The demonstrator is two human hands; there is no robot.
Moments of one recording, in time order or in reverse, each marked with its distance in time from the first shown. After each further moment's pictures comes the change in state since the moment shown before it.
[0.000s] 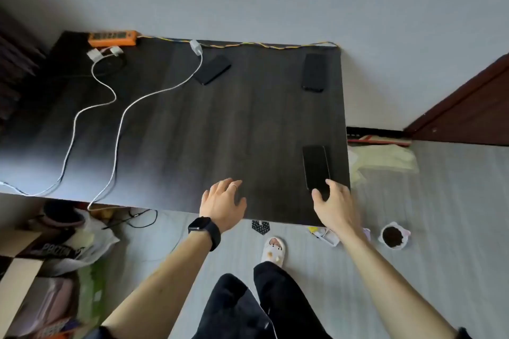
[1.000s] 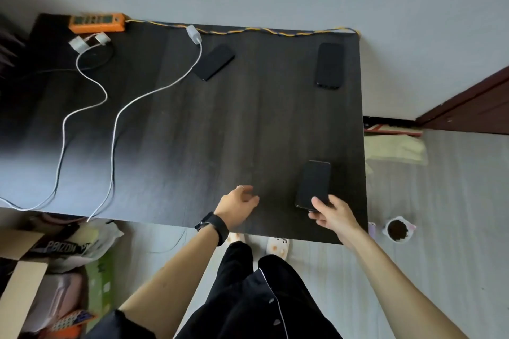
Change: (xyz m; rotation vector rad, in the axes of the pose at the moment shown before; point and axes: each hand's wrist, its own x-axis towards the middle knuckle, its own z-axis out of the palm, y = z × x) left_hand 0.082 -0.010 0.005 -0.470 -0.381 -0.233; right_hand 0.049 -0.028 0.017 0.671 -0.455 0.408
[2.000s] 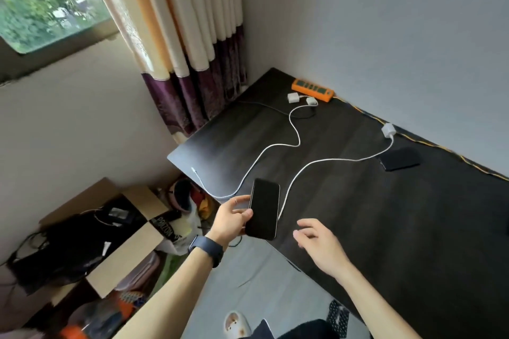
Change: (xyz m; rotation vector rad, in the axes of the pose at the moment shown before) left_hand -0.150 -0.268 -0.288 -1.070 0.500 -0.028; right_hand -0.128 -0.133 0.408 -0.660 -0.389 -0.636
